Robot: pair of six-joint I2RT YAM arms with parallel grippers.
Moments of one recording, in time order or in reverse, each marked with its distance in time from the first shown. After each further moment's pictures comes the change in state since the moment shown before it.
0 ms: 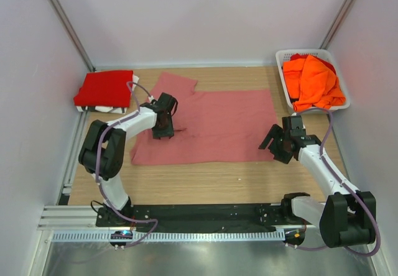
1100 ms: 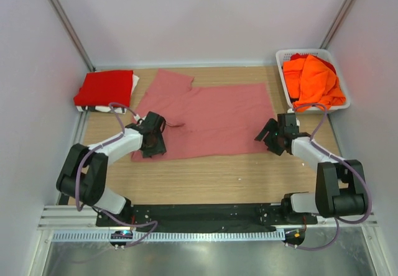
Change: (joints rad) left arm 0.023 -0.242 -0.323 0.076 0.014 -0.103; right arm -0.013 0.271 -0.024 0.374 0.001 0.033
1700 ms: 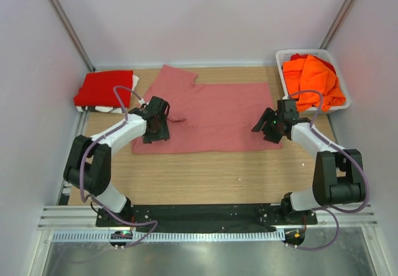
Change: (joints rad) left arm 0.000 0.046 0.216 -0.130 -0.027 0.079; right arm 0.001 0.055 0.192 -0.117 -0.117 -0.072
